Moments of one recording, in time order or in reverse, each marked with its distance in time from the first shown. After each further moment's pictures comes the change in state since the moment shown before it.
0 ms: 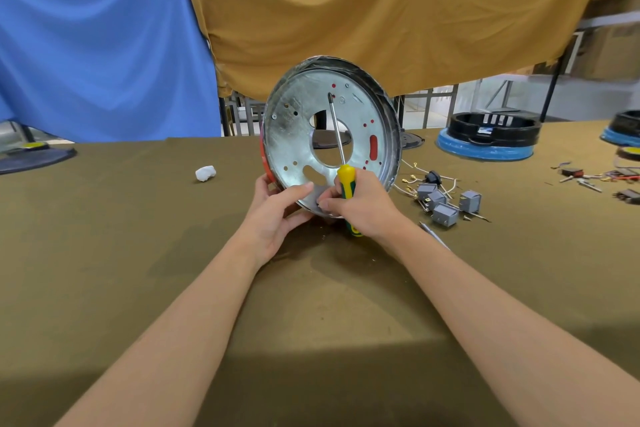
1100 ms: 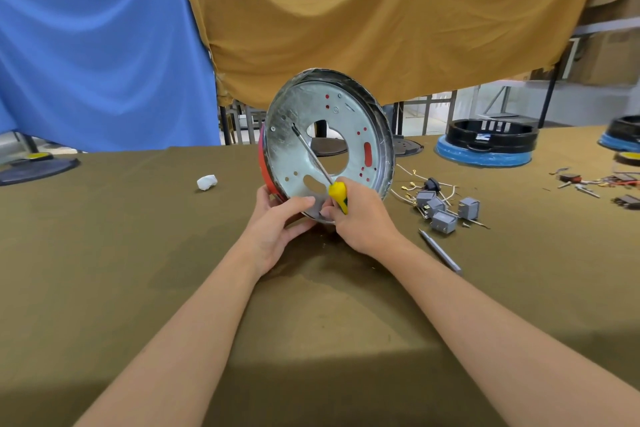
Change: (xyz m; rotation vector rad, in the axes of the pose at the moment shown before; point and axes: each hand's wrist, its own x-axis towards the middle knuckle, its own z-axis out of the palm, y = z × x) left_hand -0.002 -0.001 -0.002 0.025 -0.037 -0.003; right_hand -0.004 0.002 0.008 -0.310 0.078 -0.060
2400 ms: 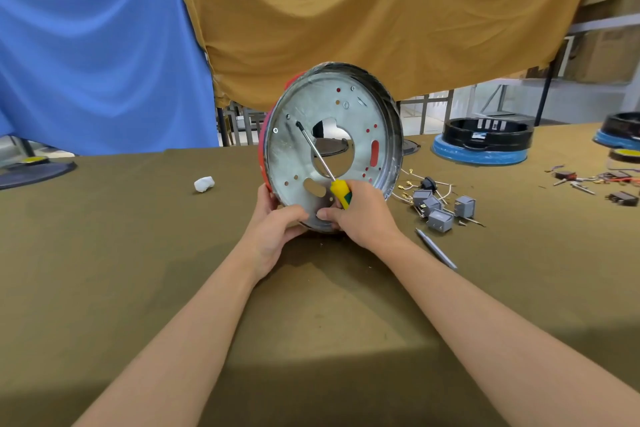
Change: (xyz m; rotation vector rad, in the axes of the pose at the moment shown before) left_hand -0.008 0.001 0.005 0.176 0.021 0.042; right_hand 0.001 0.000 -0.005 0.049 0.034 0.102
